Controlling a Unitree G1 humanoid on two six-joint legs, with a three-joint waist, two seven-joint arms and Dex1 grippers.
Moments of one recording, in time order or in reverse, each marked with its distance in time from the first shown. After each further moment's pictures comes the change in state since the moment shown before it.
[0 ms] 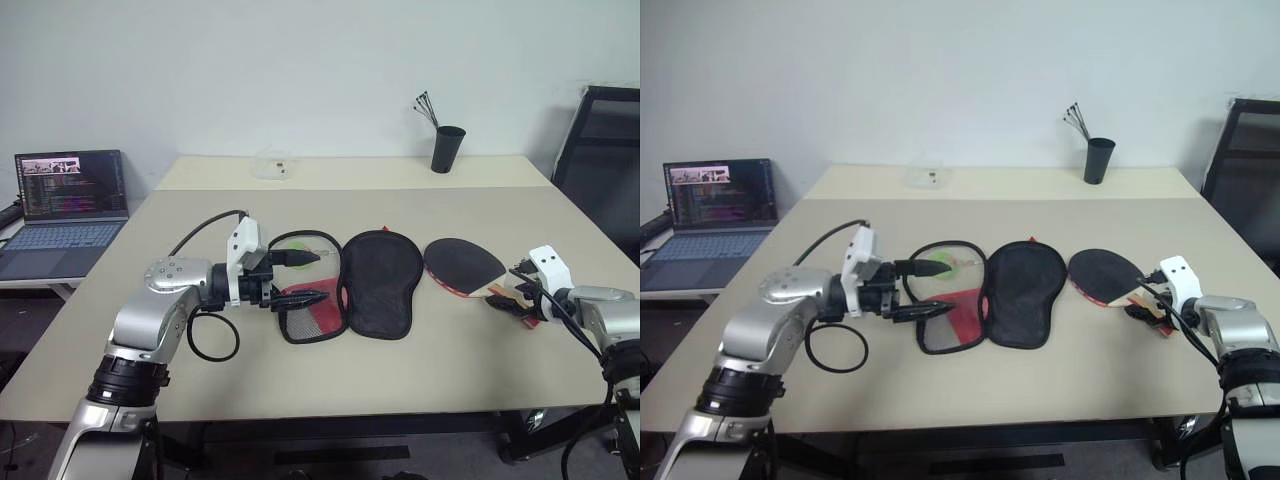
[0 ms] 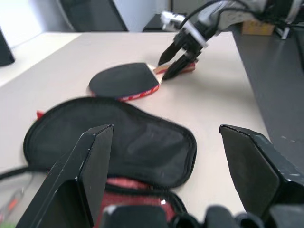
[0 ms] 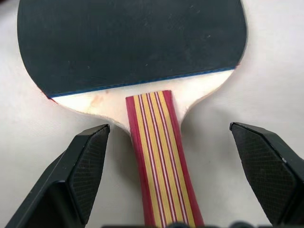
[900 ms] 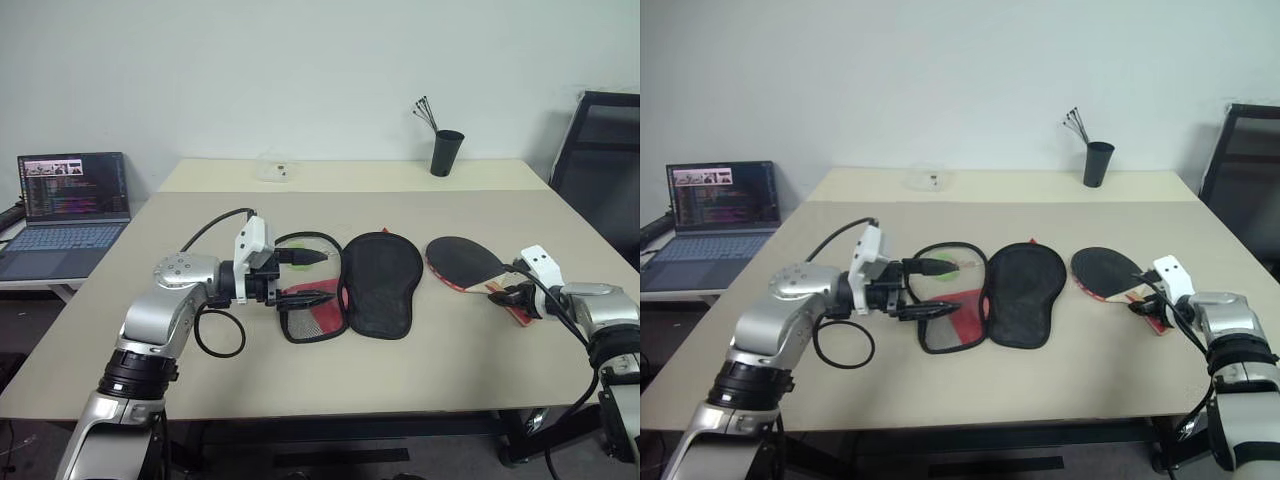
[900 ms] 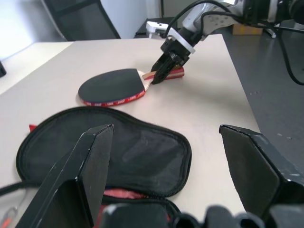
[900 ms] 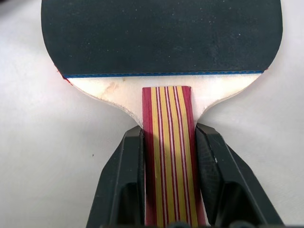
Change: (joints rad) left arm 0.020 -0.018 -0.001 0.036 0.022 -0.042 -0.007; right arm -0.059 0.041 -0.033 0.134 -0.041 -0.032 0.020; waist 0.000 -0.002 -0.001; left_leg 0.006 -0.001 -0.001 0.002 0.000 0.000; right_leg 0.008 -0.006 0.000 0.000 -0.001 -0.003
